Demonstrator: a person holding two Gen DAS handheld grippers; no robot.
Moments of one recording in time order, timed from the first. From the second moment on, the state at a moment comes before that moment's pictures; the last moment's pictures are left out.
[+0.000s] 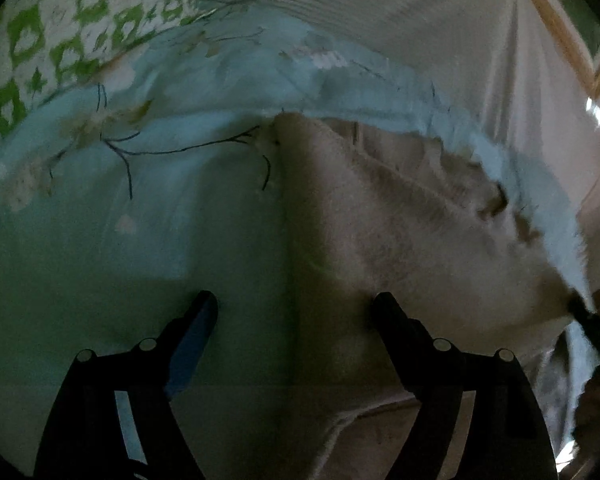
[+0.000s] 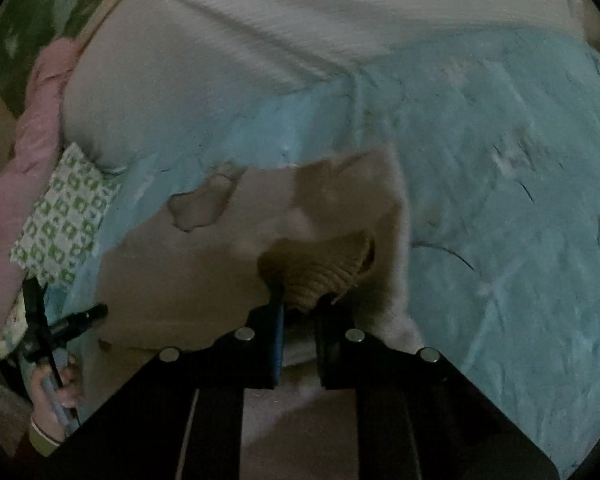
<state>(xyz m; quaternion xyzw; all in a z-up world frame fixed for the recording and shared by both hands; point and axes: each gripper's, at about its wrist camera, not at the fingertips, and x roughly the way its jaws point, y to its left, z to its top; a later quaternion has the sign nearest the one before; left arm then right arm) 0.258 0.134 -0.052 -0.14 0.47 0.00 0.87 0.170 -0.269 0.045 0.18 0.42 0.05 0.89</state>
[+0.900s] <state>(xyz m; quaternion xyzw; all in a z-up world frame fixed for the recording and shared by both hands) 0.027 0.115 -0.043 -0.13 0.49 -0.03 0.86 -0.009 -0.311 0.052 0.16 0.42 0.01 0.89</state>
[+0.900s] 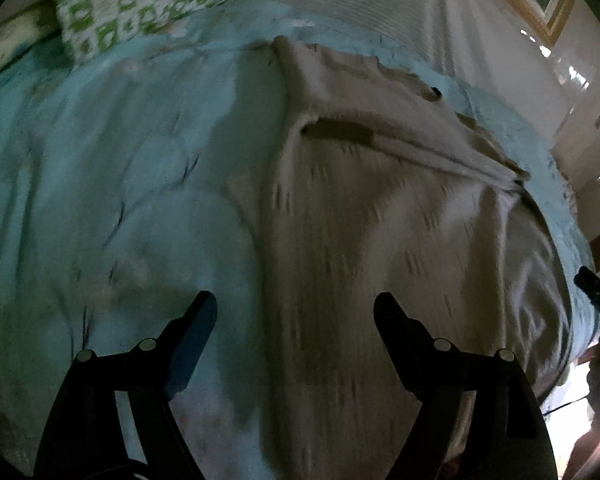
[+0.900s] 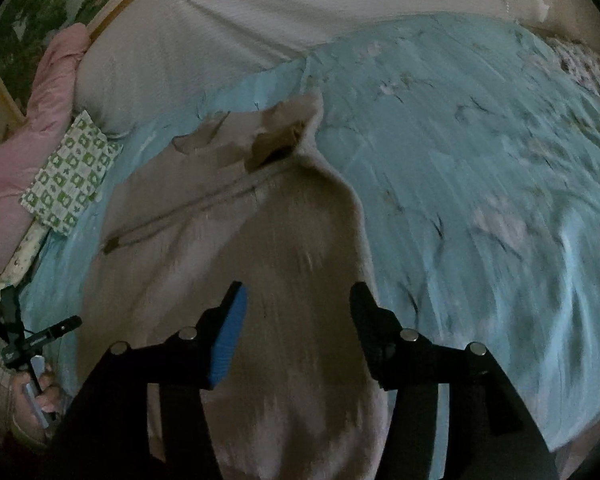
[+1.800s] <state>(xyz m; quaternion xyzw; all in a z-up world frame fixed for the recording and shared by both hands) -0.069 0.083 -0.098 -0.22 0.52 -0.15 0.81 -0.110 -0.316 0.025 0.20 0.42 0.11 0.88</state>
